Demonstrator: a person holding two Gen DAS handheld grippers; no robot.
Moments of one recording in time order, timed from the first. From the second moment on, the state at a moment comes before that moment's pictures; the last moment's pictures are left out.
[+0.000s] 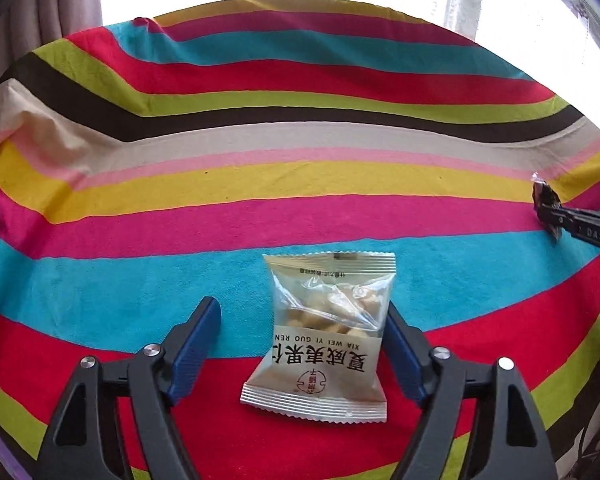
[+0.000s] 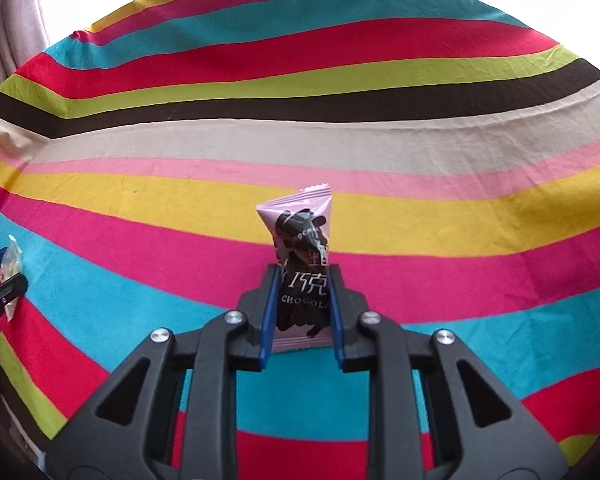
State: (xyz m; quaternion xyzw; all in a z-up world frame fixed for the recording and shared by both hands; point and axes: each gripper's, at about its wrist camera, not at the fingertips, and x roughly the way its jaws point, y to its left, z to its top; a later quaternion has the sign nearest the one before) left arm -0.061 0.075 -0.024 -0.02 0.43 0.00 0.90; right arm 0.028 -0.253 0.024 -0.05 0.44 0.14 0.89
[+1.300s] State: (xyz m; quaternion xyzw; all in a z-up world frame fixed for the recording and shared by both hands) left arm -0.084 0.053 0.003 0.01 0.43 0.01 0.90; right arm -0.047 -0.188 0.017 -0.06 0.41 0.17 0.89
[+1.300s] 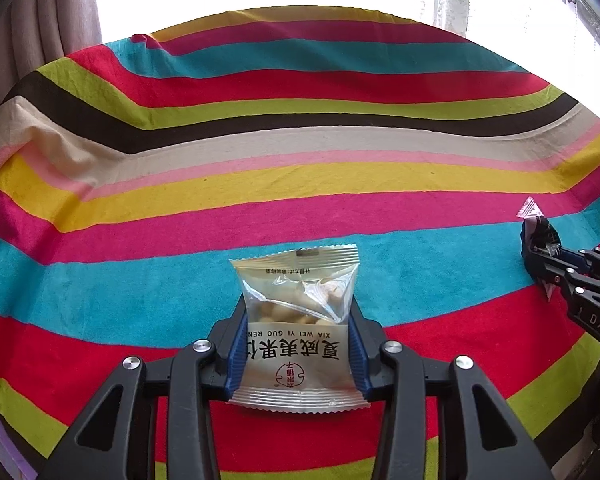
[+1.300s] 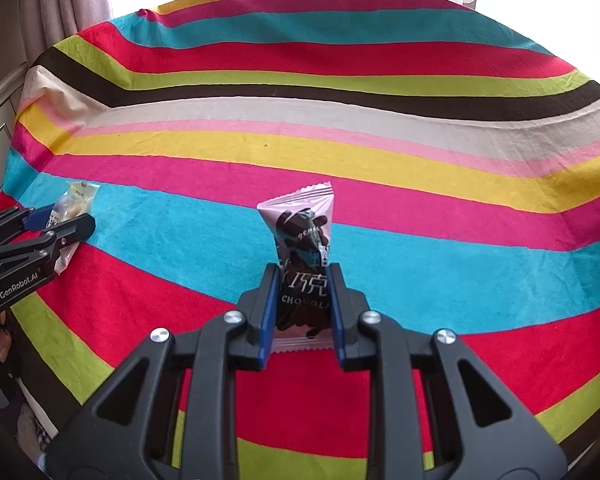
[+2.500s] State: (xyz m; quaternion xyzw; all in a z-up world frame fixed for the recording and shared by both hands) left arm -0.263 0.064 0.084 0.02 0.37 -0.02 0.93; right arm -0.185 -0.109 0.097 -0.12 0.35 0.31 0.87
